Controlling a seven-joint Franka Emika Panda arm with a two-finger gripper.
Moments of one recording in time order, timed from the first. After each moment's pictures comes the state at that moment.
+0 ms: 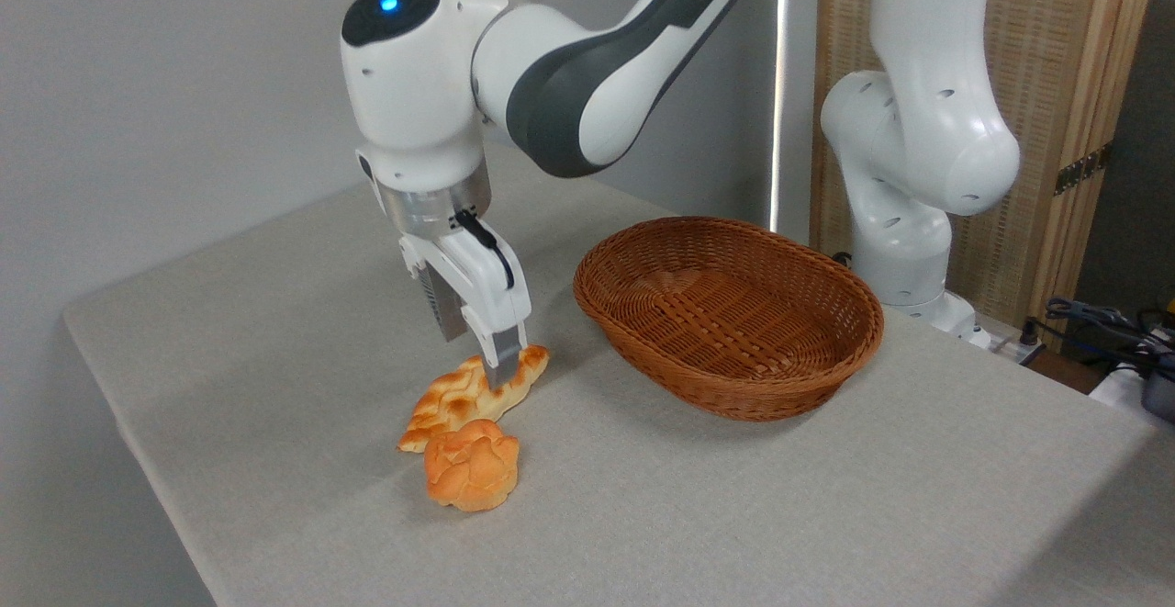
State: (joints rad) arm -0.30 0.00 0.15 -2.01 -0.25 1.96 0.79
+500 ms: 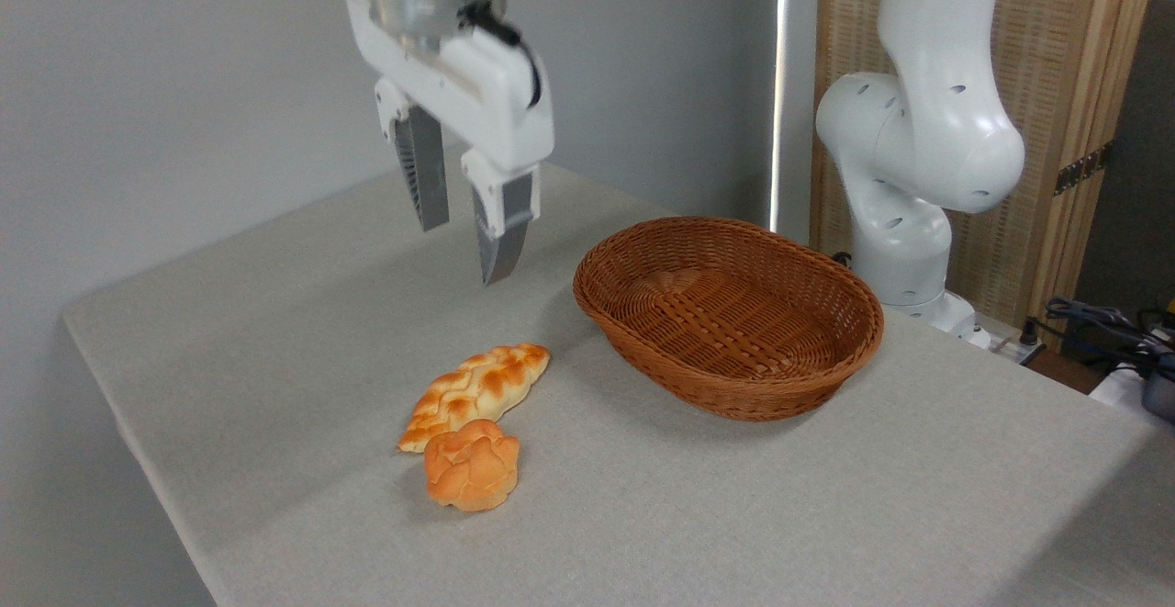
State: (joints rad) arm -0.19 -0.08 0.19 -1.68 -0.21 1.64 0.79
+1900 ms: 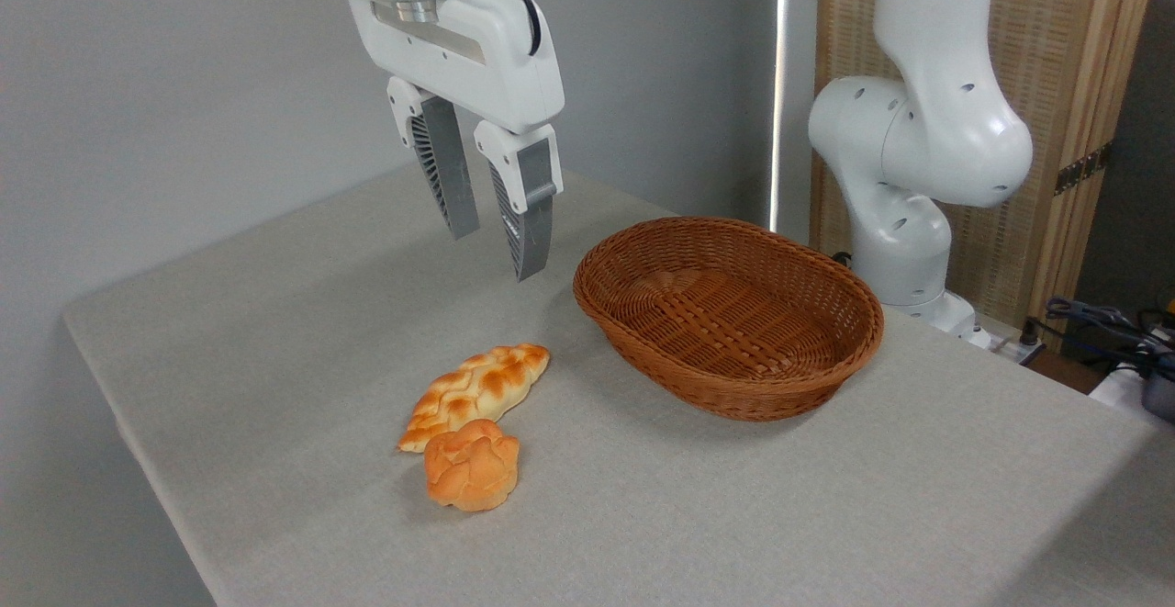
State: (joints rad) arm -0.02 -0.04 -0.01 -1.61 -0.04 1.54 0.75
